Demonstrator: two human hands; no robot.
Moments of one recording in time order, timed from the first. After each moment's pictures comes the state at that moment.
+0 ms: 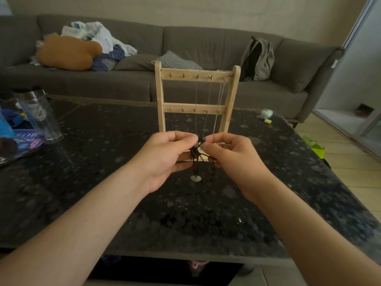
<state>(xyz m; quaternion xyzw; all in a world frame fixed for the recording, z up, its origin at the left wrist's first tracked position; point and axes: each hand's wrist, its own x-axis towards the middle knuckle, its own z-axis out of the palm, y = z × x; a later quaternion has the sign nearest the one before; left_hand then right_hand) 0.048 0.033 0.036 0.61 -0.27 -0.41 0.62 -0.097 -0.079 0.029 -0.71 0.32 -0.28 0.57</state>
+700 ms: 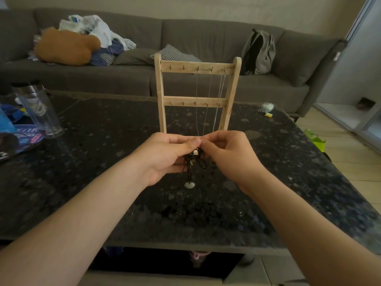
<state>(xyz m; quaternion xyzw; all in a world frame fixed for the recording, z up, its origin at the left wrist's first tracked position) 0.054 0.036 0.029 0.64 -0.28 -0.44 0.55 -0.093 -0.073 0.021 -0.76 0.32 -0.28 0.48</state>
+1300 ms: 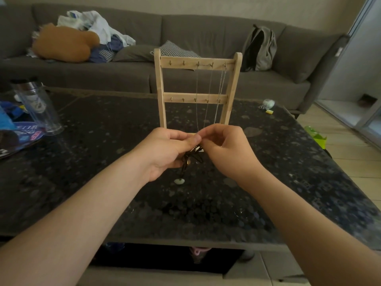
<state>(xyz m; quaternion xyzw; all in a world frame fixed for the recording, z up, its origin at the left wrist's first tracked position) 0.056 0.032 0.025 0.67 -0.29 -0.41 0.55 -0.090 -0.076 0.017 -0.81 0.28 -0.29 0.43</state>
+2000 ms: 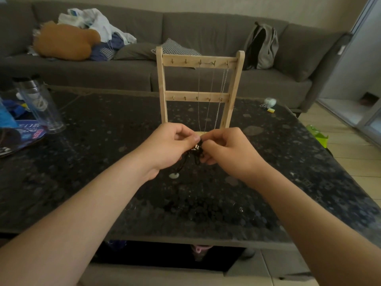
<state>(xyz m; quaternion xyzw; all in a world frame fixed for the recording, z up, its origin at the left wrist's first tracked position) 0.058 0.033 0.026 0.73 -0.40 -0.30 0.48 -0.093 -0.079 0.019 -0.83 0.29 -0.22 0.43</state>
